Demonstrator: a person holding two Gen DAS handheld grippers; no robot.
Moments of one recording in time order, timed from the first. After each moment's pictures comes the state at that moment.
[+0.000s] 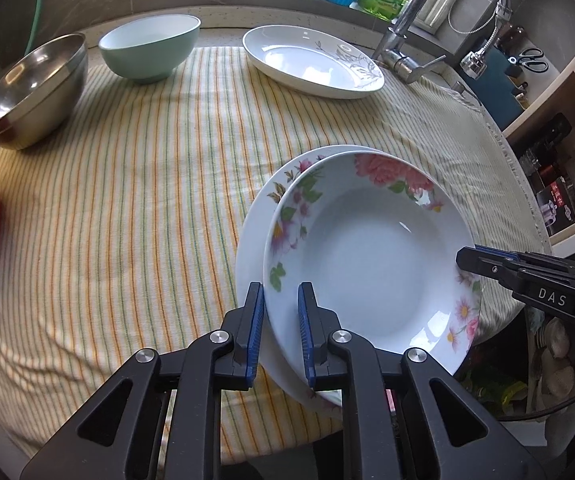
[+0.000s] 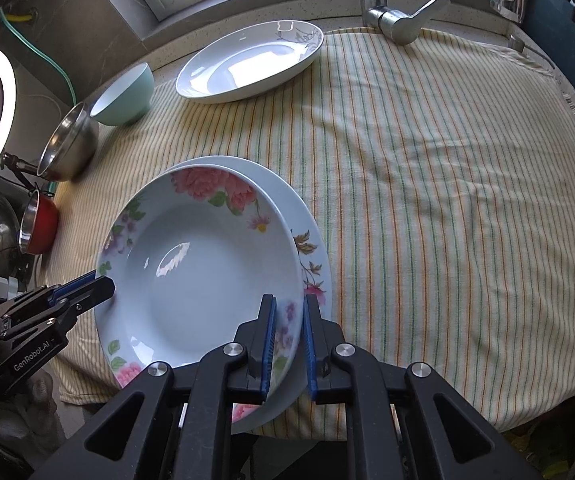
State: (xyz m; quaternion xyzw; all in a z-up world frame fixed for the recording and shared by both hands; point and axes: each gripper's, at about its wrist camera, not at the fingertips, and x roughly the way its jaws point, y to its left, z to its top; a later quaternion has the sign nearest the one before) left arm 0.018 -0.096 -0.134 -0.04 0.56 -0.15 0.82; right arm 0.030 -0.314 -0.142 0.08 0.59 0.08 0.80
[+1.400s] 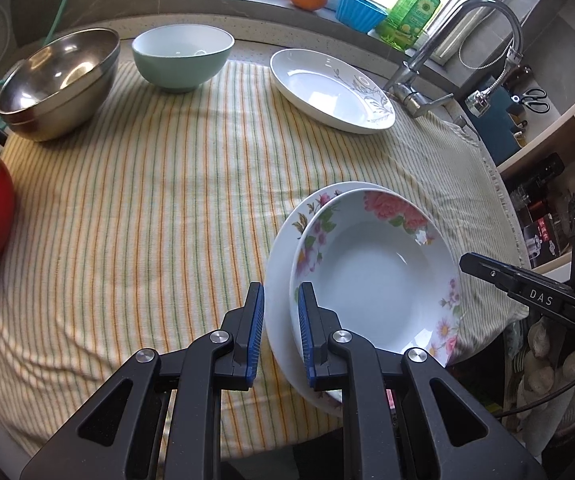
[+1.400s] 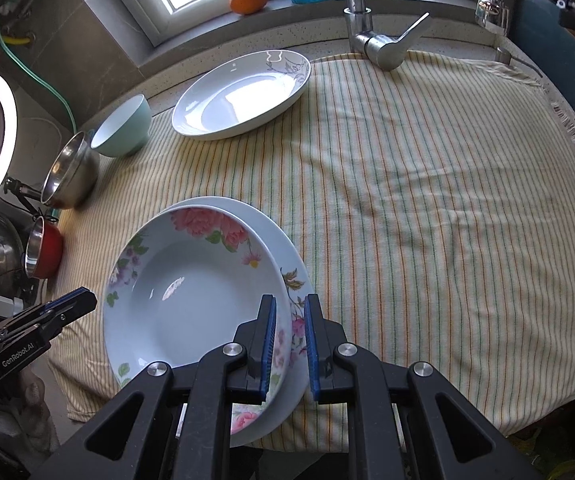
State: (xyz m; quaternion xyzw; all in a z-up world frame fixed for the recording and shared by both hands) left arm 0.024 -0.063 -0.114 -0.10 0.55 -0.14 0.82; right arm 0.038 -0.326 -0.121 0.10 0.56 0.07 0.82
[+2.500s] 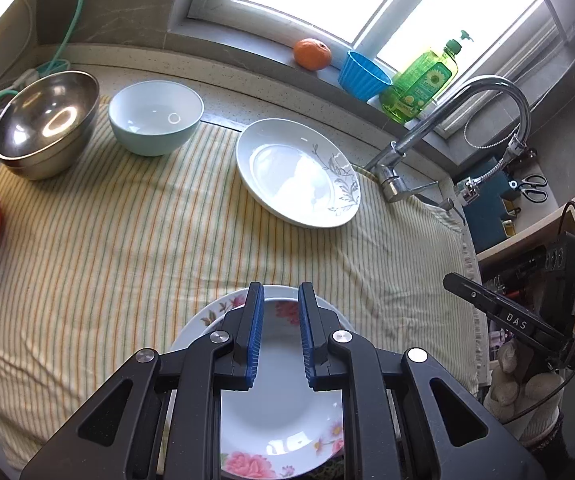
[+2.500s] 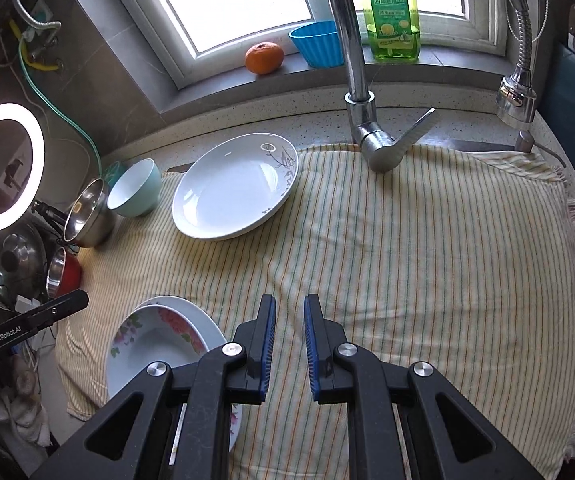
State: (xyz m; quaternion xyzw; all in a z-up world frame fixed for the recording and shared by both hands) left arm 0.075 -0.108 -0.054 -0.19 0.50 -0.09 0.84; right arm 0.123 -0.396 -0.065 0.07 0.51 0.16 0.84
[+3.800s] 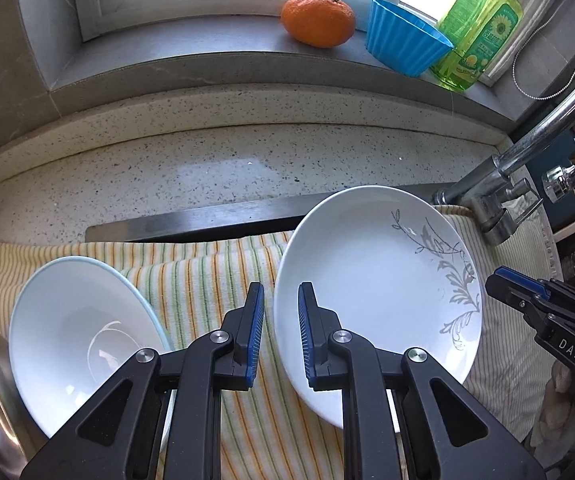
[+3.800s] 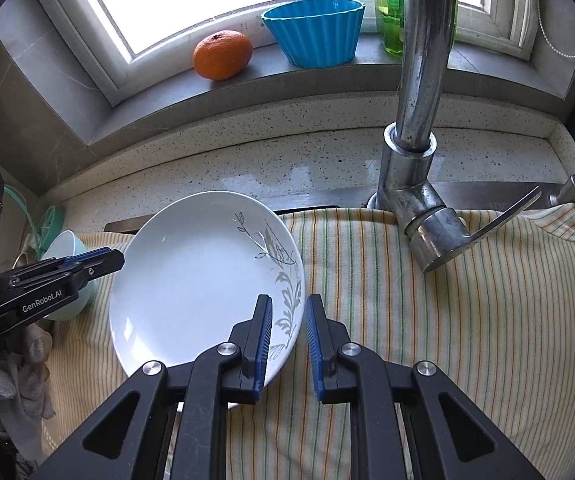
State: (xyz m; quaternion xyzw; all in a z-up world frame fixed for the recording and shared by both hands) left arm 0.295 -0.107 -0.135 -0.02 0.56 -0.15 0.81; right arm 0.266 -0.337 -0.123 0.08 0.54 0.06 0.84
